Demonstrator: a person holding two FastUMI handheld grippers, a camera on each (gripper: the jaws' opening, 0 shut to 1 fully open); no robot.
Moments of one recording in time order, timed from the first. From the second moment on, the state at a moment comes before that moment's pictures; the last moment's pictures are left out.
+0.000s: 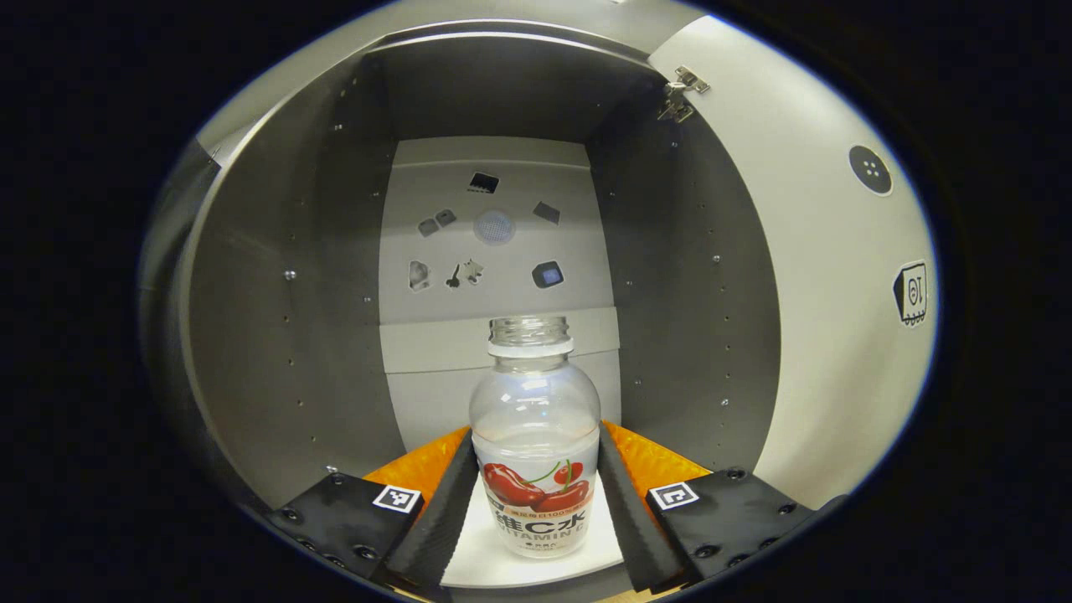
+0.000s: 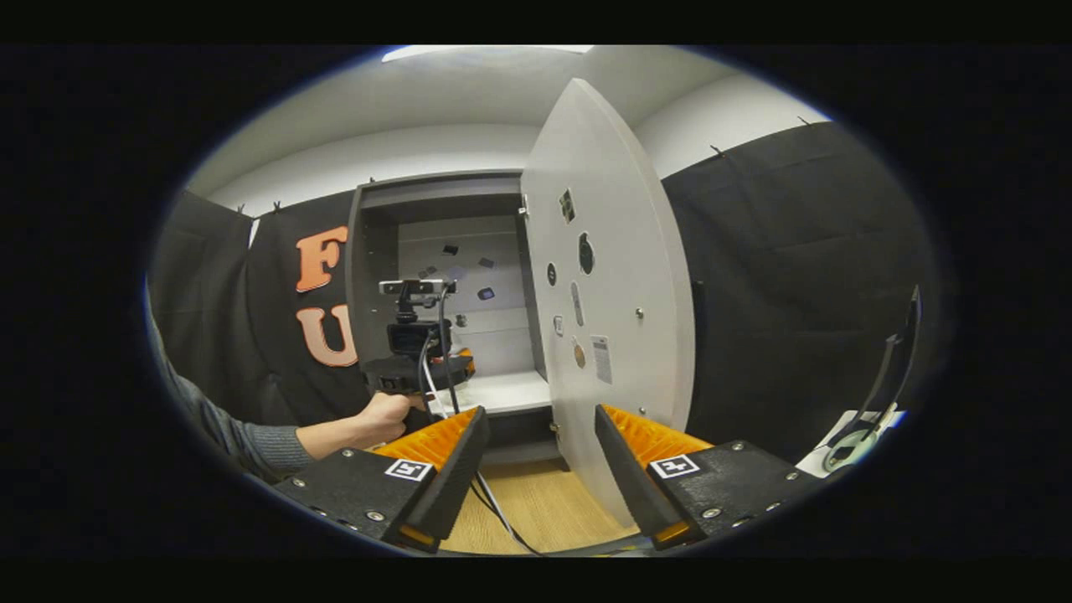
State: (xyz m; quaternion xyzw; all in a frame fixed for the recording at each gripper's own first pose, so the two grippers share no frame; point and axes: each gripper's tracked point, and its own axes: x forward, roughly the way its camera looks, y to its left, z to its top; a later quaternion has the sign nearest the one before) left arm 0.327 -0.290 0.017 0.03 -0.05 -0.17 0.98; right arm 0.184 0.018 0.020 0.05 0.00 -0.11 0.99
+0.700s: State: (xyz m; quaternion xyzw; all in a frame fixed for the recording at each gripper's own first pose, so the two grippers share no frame) left arm 0.216 -0.188 0.004 0.04 -0.05 -0.13 0.99; right arm 0.151 0.044 0.015 0.08 0.00 -0.02 1.00
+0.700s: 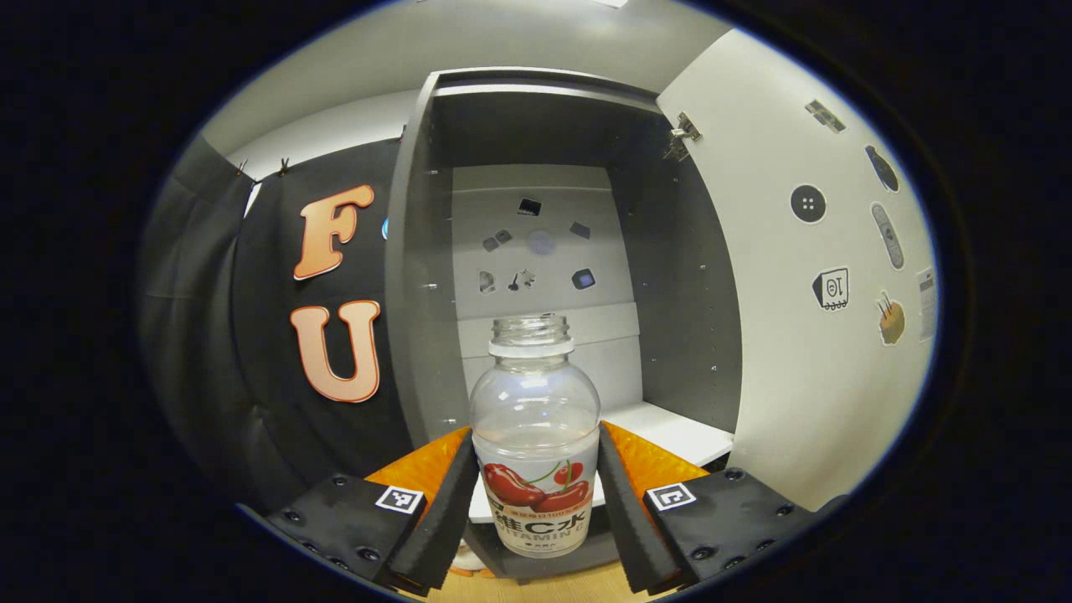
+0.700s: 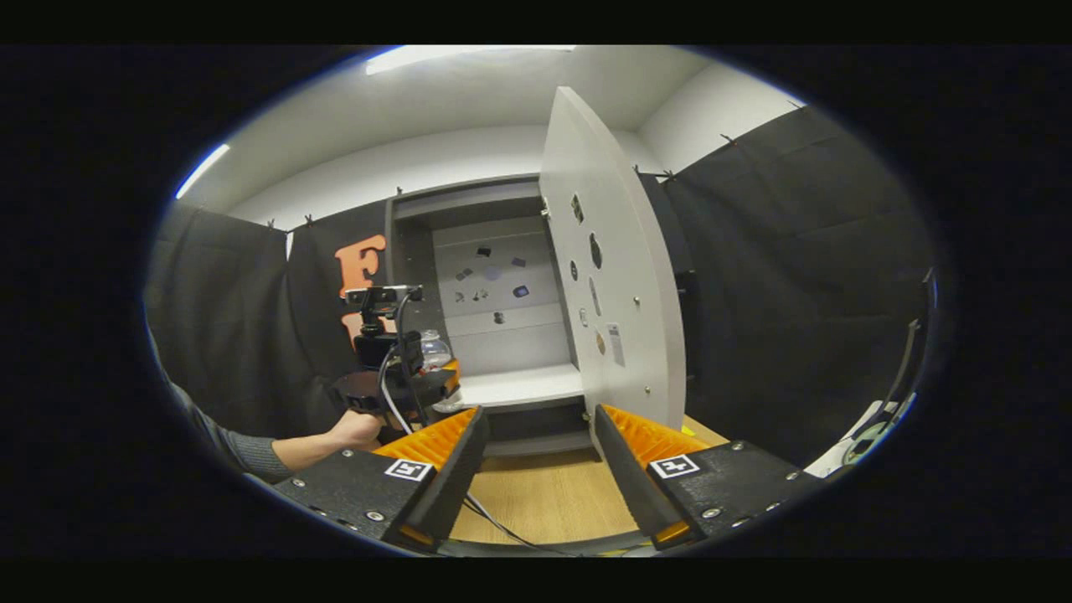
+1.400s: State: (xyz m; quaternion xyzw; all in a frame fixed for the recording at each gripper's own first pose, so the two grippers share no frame) left arm 0.141 -0.098 -0.054 0.03 -0.01 -0.09 1.00; right arm 0.123 0.071 0.000 0.07 0.02 0.03 1.00
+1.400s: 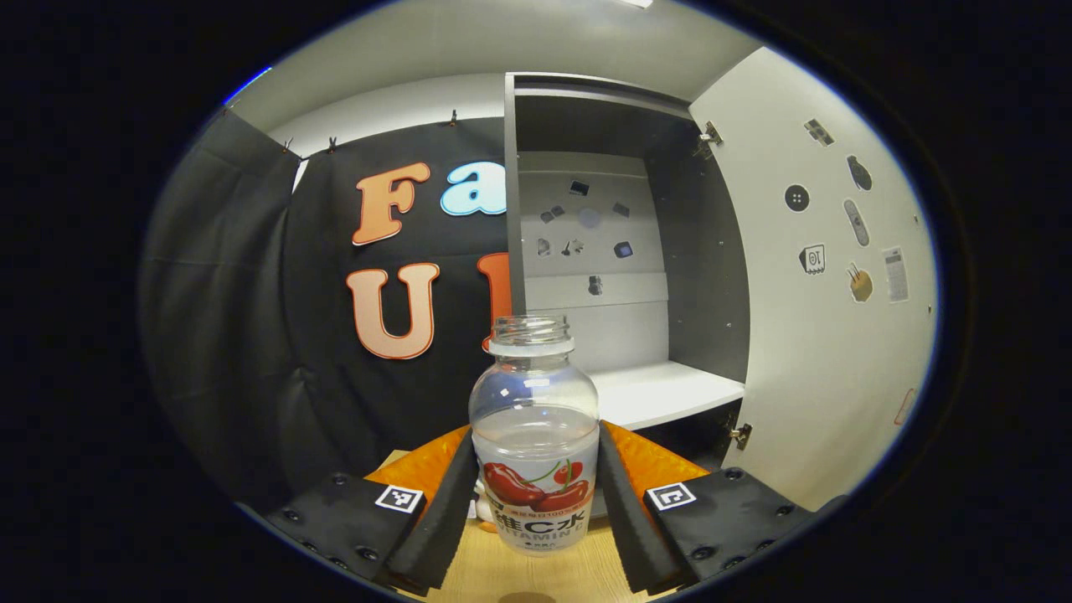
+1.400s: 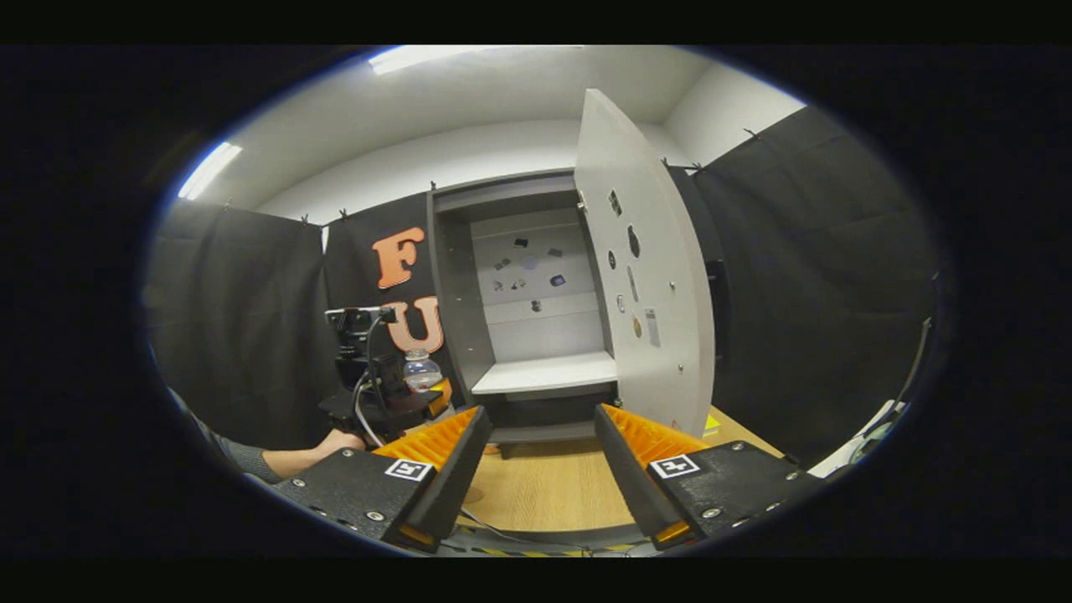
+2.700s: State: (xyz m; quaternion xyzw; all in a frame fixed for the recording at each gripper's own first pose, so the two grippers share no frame) left arm 0.090 -0.059 -0.326 0.03 0.08 -0.06 0.99; right arm 0.144 0.071 -0.075 0.05 0.13 0.02 0.99
